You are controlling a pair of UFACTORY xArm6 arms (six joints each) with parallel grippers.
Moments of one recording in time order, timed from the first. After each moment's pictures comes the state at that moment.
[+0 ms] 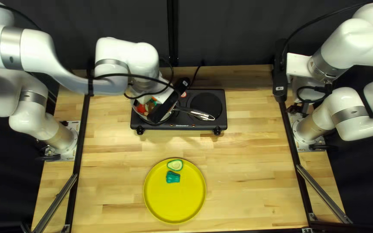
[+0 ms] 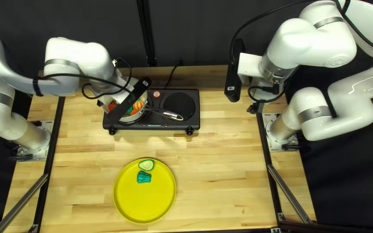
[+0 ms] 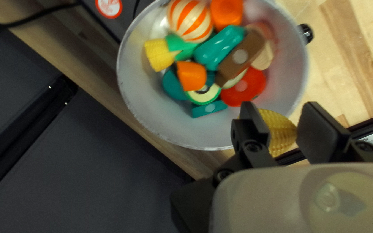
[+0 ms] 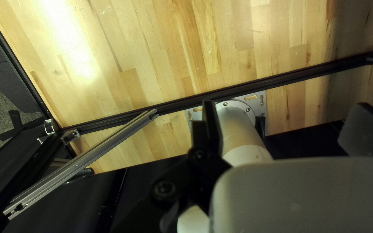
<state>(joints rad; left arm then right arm) 0.08 -0.18 -1.01 0.18 1.27 0.68 0.11 -0.91 -0.78 -0.05 1.69 0.31</state>
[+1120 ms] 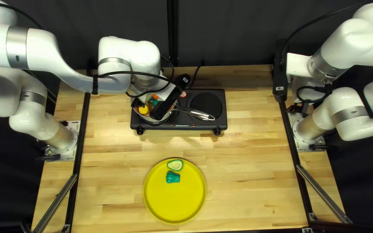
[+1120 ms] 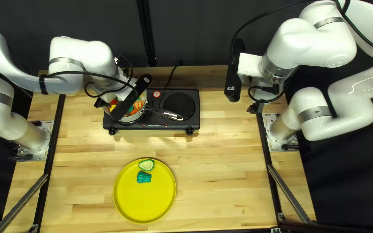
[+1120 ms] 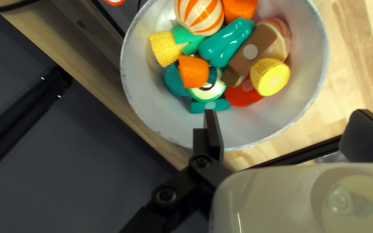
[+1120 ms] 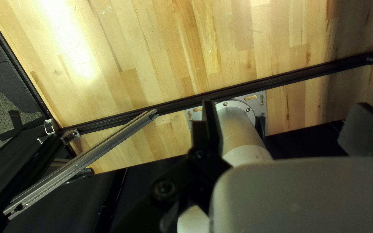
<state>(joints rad) -0.05 -0.16 -1.01 0.16 1.26 0.30 0.11 -0.91 -0.78 -0.05 1.69 0.31</state>
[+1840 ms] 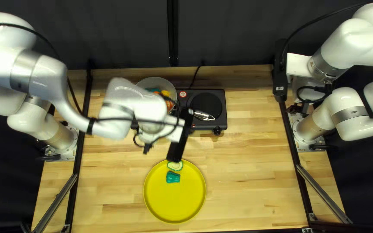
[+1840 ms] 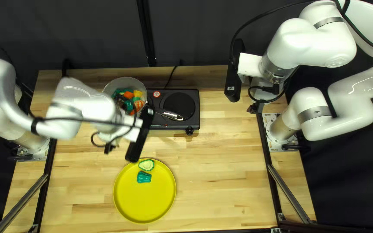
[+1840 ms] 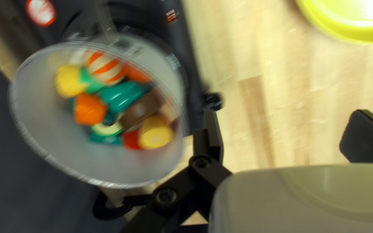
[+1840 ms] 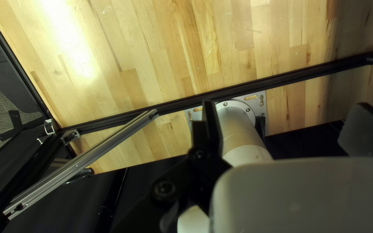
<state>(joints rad) -0.35 0.05 -1.07 0.12 1.09 -0.08 0.11 -0.91 -0.78 -0.05 1.69 0.31</state>
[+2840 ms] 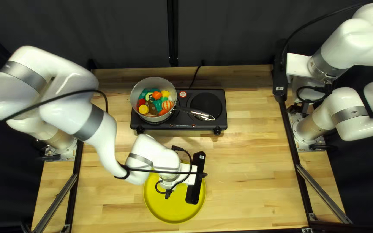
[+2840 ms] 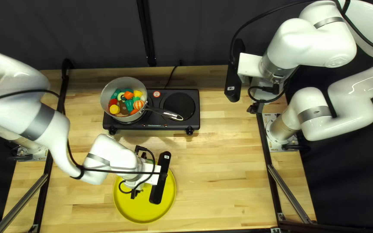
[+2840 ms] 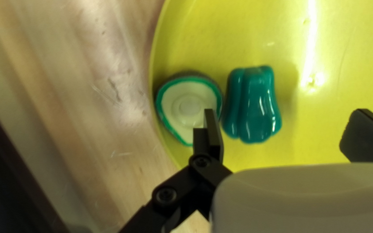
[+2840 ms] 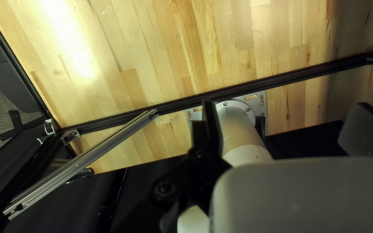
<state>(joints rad) -0.40 0.36 -1.06 -0.01 0.66 -0.14 0.11 -0.91 -0.78 -0.05 1.69 0.31</state>
